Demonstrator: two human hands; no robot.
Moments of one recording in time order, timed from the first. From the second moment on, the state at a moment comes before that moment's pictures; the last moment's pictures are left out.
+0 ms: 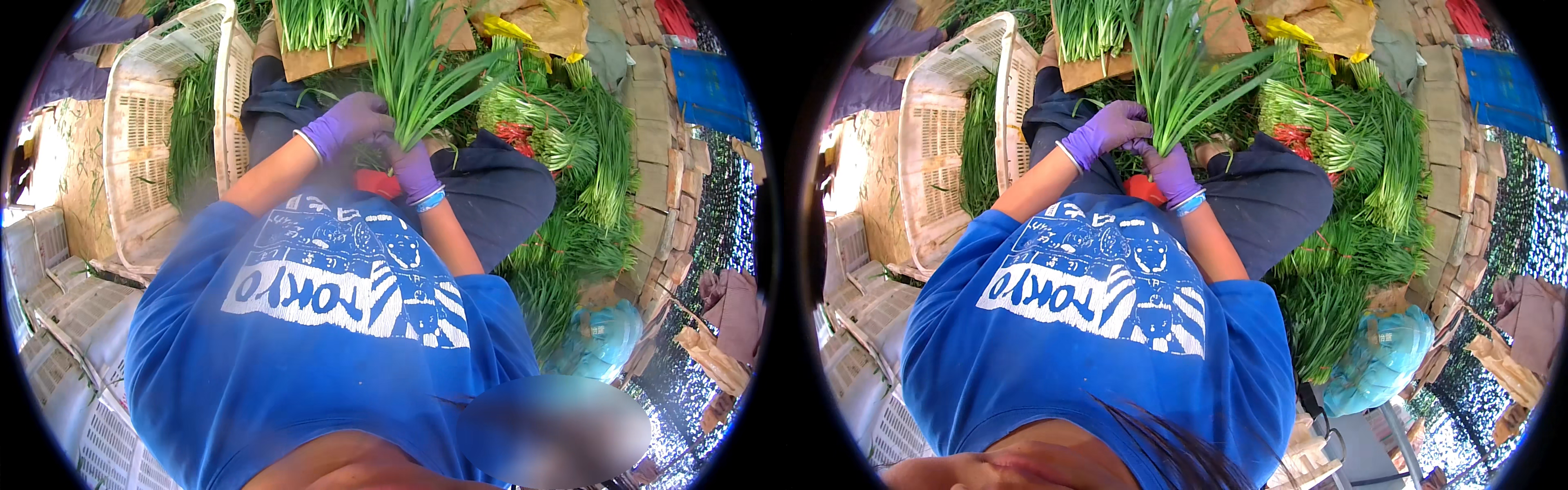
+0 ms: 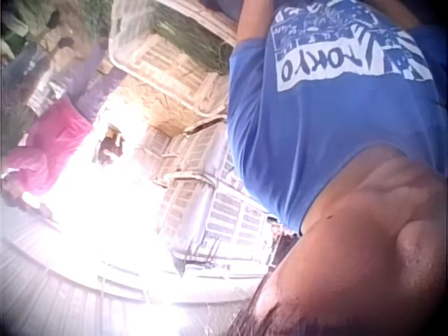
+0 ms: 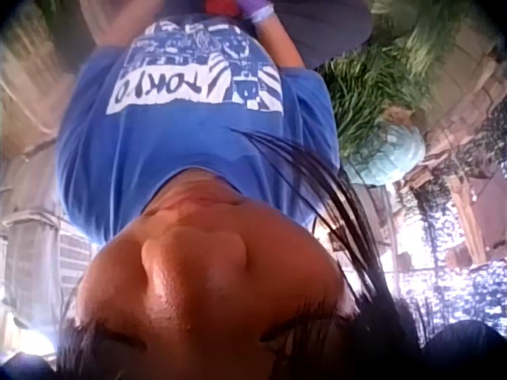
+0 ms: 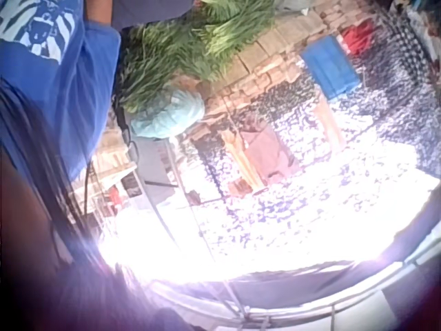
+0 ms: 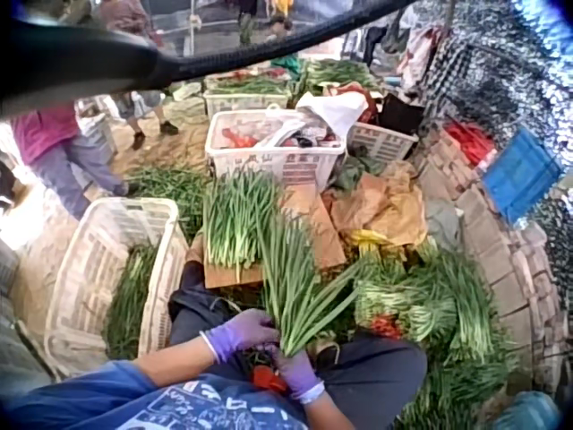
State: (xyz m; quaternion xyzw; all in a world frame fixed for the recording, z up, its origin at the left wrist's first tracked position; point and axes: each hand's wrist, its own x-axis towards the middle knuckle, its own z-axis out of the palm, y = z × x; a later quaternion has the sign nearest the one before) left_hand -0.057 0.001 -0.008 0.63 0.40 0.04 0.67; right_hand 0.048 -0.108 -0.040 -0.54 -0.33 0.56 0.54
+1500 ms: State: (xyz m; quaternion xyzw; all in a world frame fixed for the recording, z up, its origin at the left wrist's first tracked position) left_hand -0.070 -0.023 -0.010 0.74 0.44 0.15 0.49; right_hand 0.034 -0.116 -0.043 -0.51 -0.25 0.55 0.61
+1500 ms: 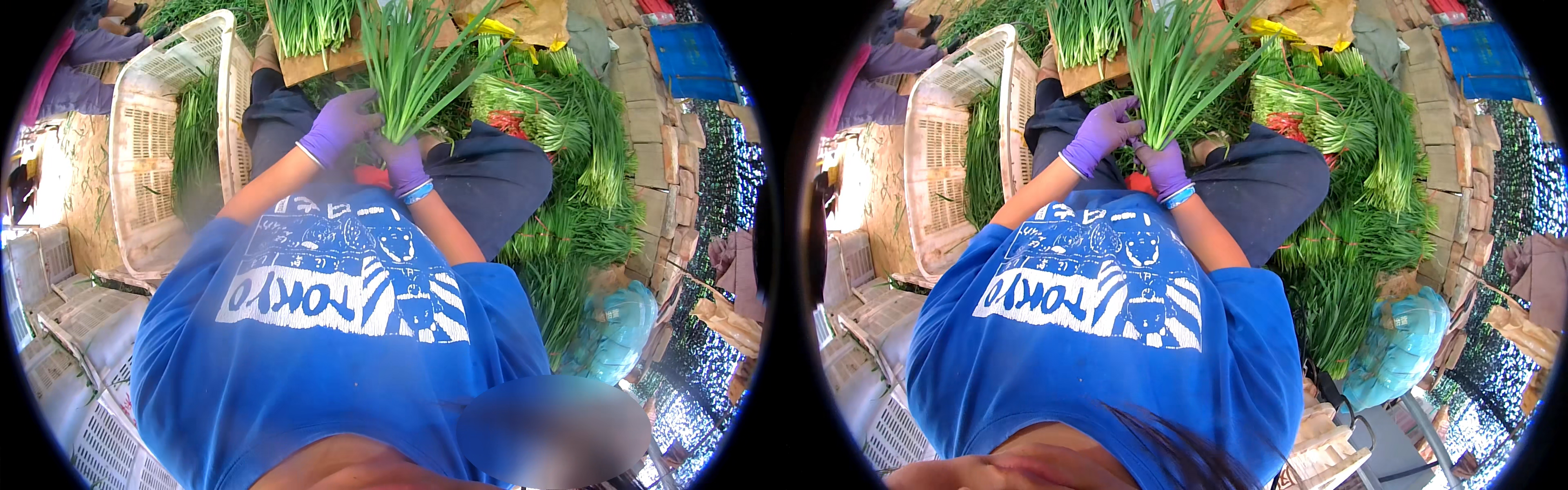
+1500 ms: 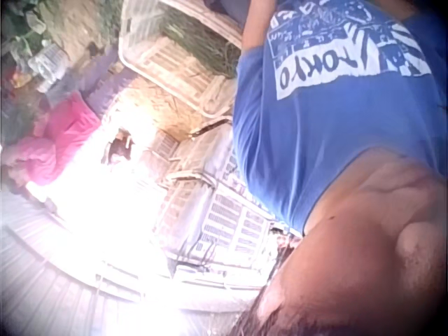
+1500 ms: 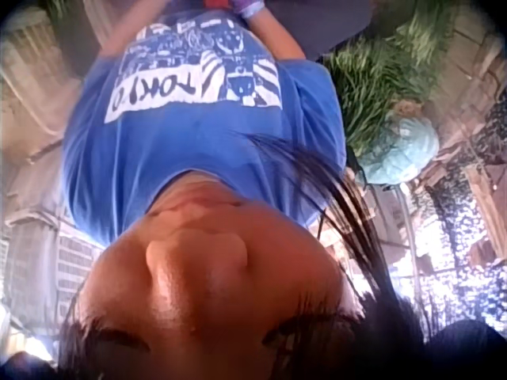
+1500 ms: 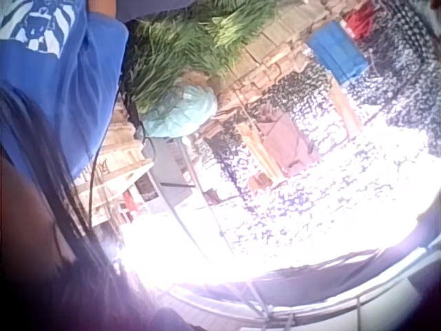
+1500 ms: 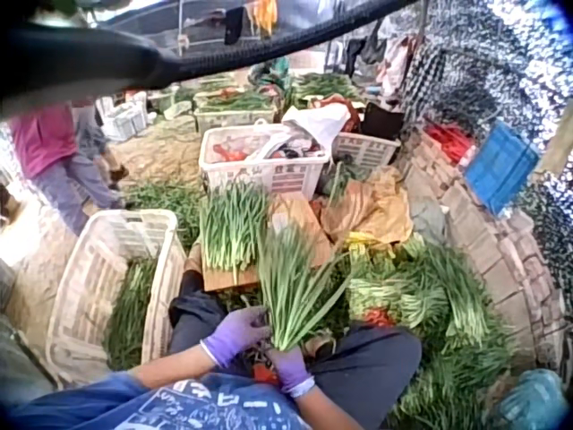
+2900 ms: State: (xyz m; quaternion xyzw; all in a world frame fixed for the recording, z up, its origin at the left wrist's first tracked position) left_hand -0.110 -0.054 -0.016 0.58 0.31 0.13 0.75; right_hand 0.043 -0.114 -0.067 -0.39 -0.05 0.76 0.52
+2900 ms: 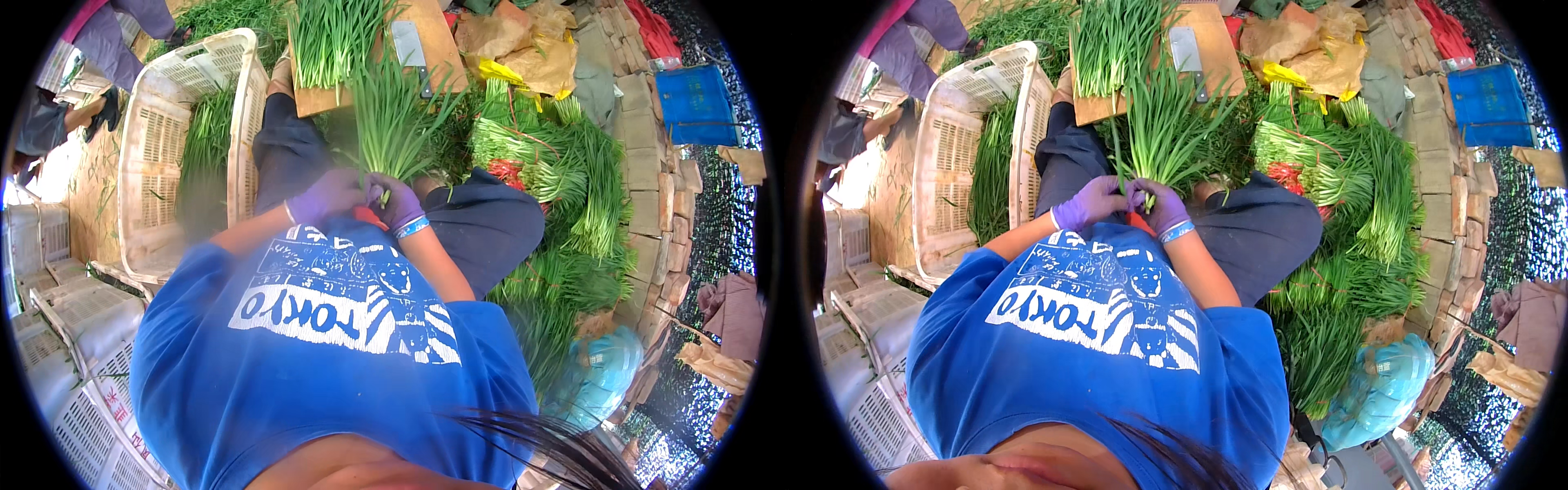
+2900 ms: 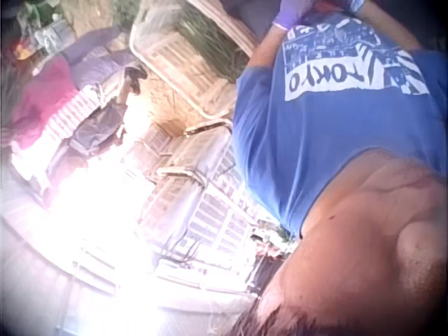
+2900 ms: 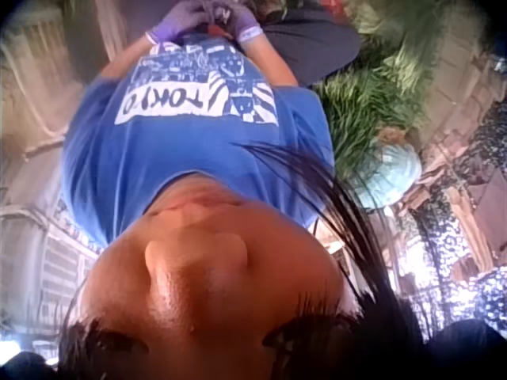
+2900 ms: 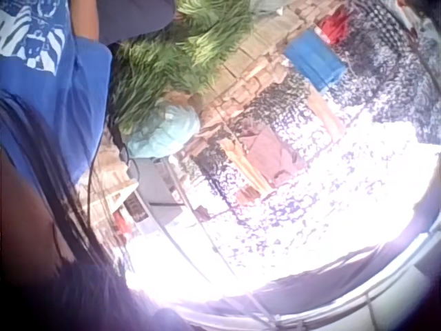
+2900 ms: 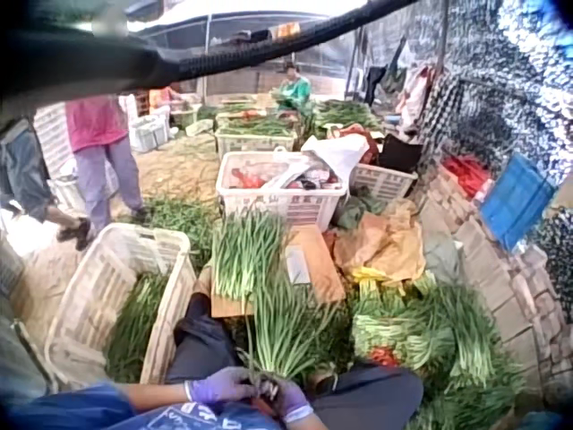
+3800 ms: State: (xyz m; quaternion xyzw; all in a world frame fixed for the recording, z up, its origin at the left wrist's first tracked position) left_hand -0.134 0.209 -0.098 0.35 0.53 0.44 0.63; right_hand -0.042 0.146 -0.100 -0.74 -0.54 0.34 0.21
